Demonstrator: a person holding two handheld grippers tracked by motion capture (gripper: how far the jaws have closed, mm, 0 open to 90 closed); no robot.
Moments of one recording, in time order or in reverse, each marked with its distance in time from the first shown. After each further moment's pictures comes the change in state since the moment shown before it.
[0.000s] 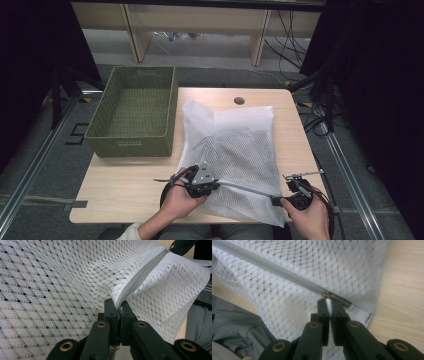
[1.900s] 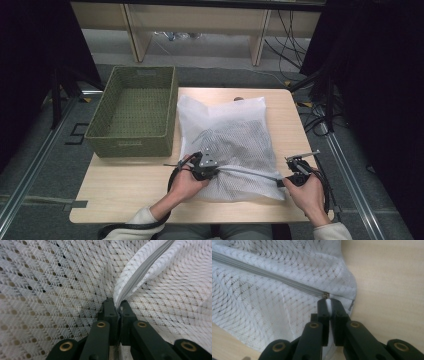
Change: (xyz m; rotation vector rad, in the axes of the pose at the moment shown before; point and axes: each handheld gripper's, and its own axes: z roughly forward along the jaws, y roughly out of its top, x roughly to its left) left arm 0.048 0.000 0.044 0.064 0.063 -0.032; right arm -0.039 0.052 0.024 0.044 -0.116 0.075
